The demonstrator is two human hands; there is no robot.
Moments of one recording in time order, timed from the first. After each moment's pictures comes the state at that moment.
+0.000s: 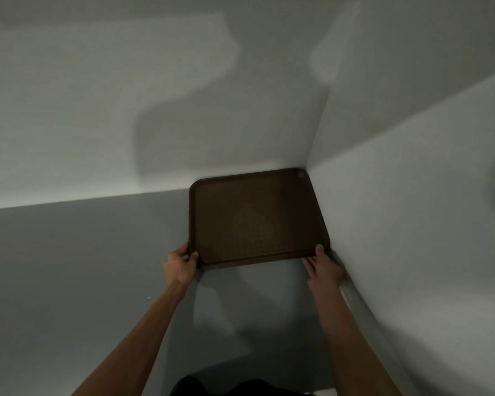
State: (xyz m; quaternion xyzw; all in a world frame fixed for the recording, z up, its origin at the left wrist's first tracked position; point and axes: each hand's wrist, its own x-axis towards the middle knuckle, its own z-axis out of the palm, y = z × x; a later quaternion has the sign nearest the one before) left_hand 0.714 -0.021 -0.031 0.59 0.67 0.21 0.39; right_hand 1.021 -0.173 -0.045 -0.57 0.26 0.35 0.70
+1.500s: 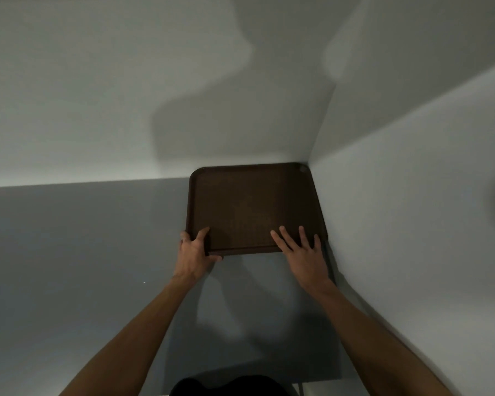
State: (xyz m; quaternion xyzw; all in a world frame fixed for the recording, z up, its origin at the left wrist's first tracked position) left_hand 0.742 -0.037 -0.032 0.73 0.61 0.02 0.30; right_hand 1.027 -0.176 -0.073 -0.74 -0.66 0.03 -0.08
